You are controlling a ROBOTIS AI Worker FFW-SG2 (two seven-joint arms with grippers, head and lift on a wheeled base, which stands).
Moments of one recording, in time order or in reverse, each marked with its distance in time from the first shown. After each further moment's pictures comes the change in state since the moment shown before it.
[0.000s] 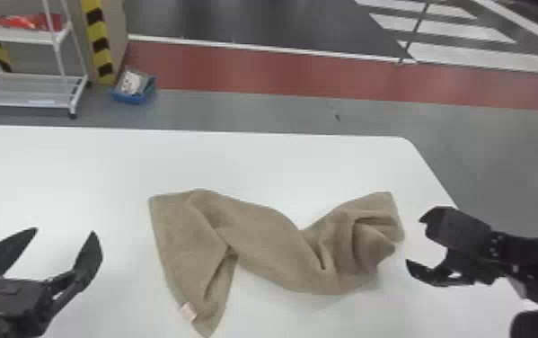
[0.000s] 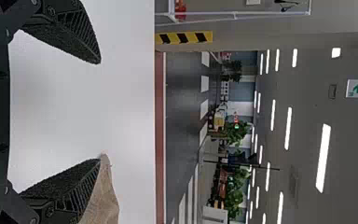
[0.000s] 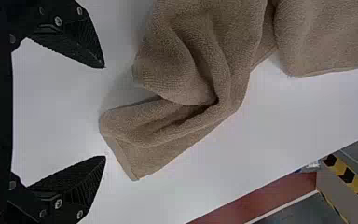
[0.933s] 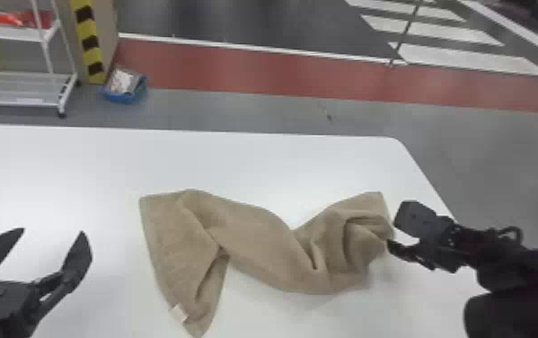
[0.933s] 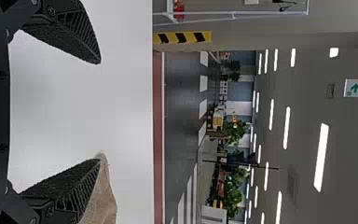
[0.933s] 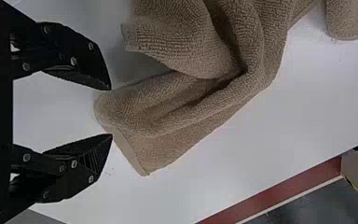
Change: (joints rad) left arm 0.005 0.000 -0.003 -0.013 0.000 0.002 0.000; right arm -0.100 0.005 0.072 0.174 0.060 0.040 -0.138
